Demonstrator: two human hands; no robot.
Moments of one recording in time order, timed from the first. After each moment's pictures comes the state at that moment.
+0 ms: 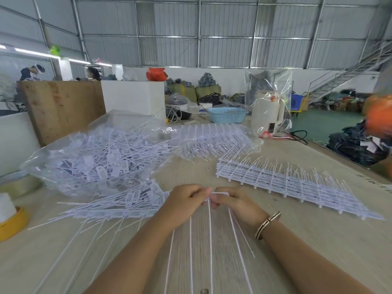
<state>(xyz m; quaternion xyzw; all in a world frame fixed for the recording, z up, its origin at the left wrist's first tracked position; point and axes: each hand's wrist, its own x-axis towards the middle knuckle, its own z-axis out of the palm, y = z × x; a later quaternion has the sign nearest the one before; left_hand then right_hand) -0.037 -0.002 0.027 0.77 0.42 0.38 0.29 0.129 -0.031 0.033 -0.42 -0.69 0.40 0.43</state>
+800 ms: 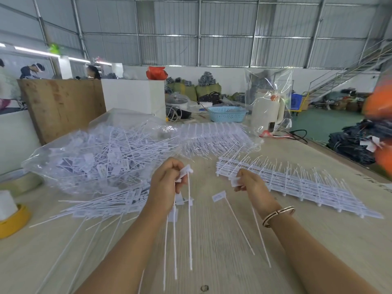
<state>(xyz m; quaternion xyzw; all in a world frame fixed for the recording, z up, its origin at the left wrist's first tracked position) -0.053 -0.004 0.050 0.62 0.33 0.60 0.39 0.165 -0.004 0.031 -0.51 -0.60 0.30 0.54</state>
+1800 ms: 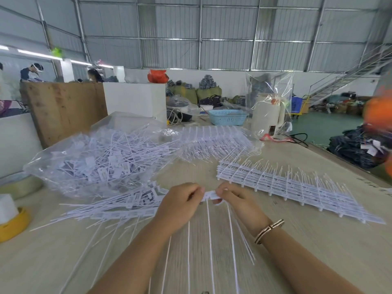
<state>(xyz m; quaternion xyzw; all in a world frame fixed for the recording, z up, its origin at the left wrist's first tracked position) -0.042 -0.004 0.027 0.79 0.43 0.40 0.18 0.125 -0.035 0.035 -0.42 -0.66 0.37 0.50</state>
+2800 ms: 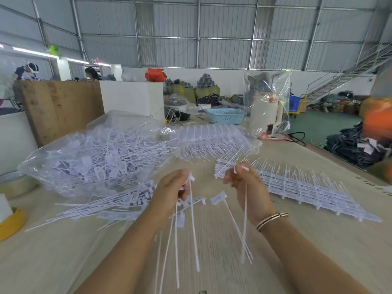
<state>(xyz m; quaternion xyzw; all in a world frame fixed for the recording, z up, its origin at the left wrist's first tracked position) -0.048 -0.001 0.044 0.59 0.34 0.54 0.49 0.141 -0.021 0.047 -0.31 -0.52 0.44 0.67</state>
